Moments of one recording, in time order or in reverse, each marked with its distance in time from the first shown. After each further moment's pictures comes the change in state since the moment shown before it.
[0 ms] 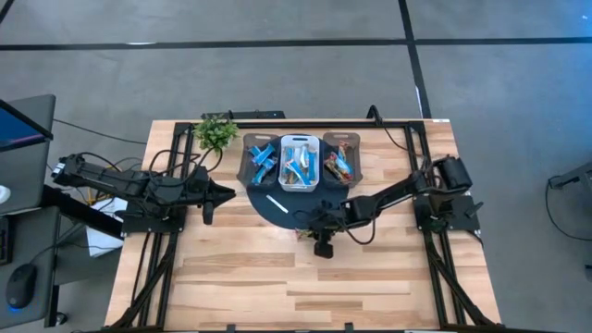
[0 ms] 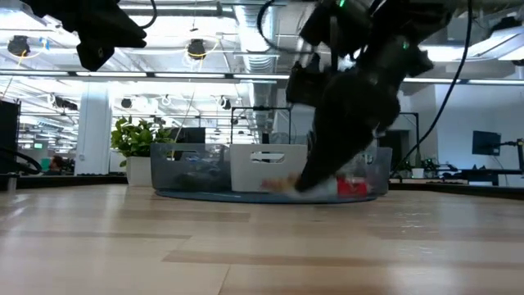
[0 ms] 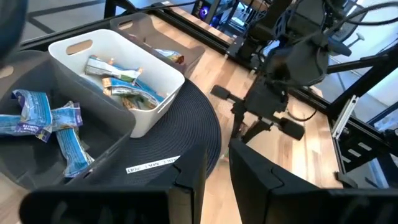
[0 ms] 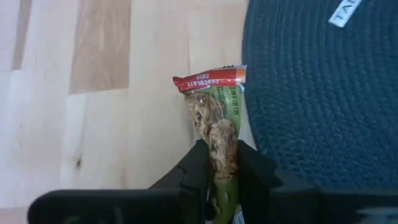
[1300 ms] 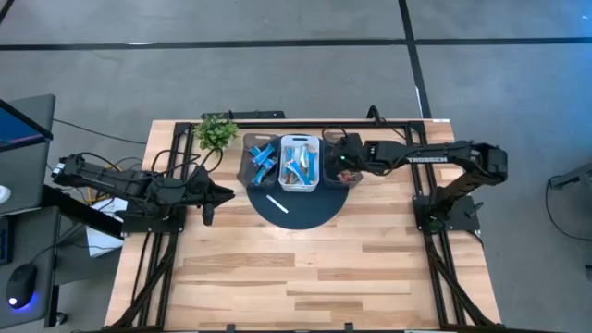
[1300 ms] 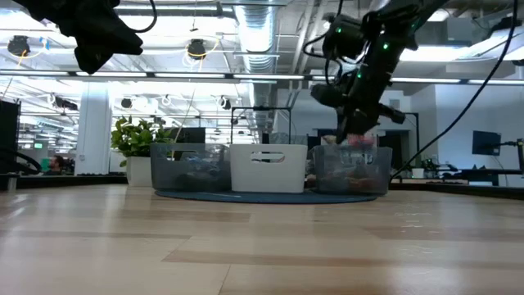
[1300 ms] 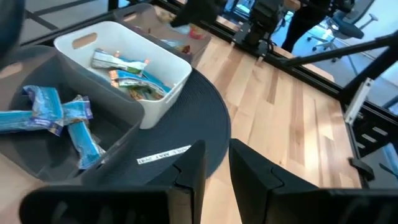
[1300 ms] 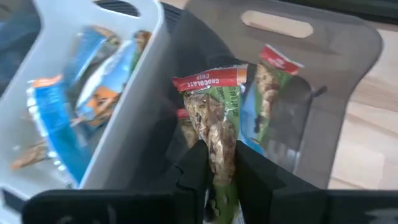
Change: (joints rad) left arm 0.001 0.000 0.000 -0.051 0.001 0.030; right arm -0.483 -0.345 0.002 -0.476 0.357 0.609
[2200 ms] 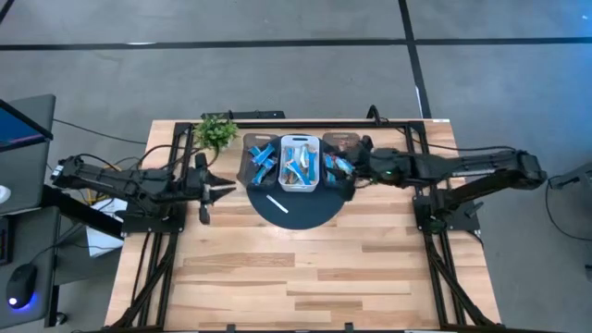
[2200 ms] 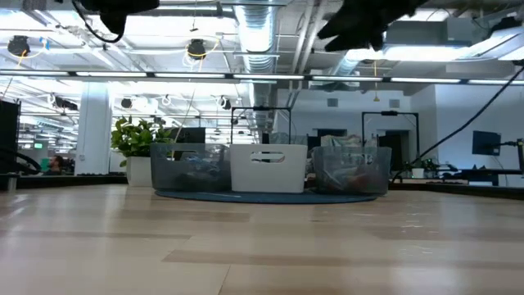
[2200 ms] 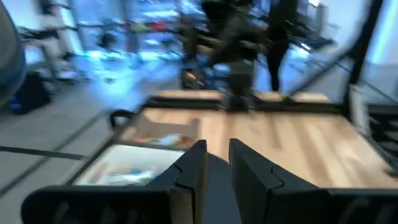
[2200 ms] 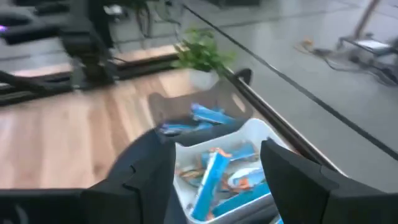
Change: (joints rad) left arm 0.029 -0.025 -0.005 0.315 0.014 0.576; right arm 0.281 -0.373 -0.075 0.365 0.015 -0.741
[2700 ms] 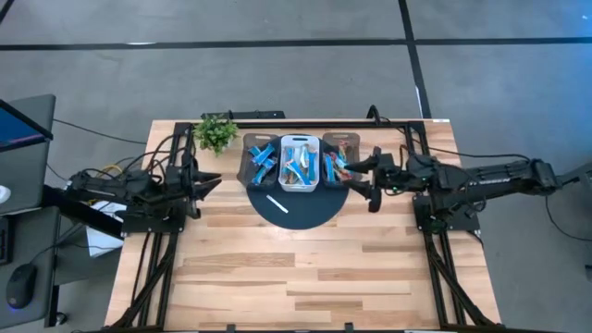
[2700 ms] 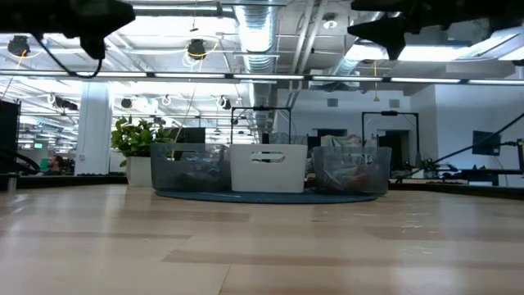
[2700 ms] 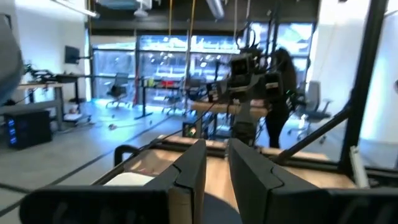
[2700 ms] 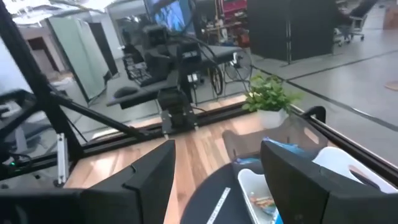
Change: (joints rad) left arm 0.051 -0.409 -0.322 0.223 0.011 0.027; right arm 0.017 -0.310 -0.368 0.396 -0.253 0.072
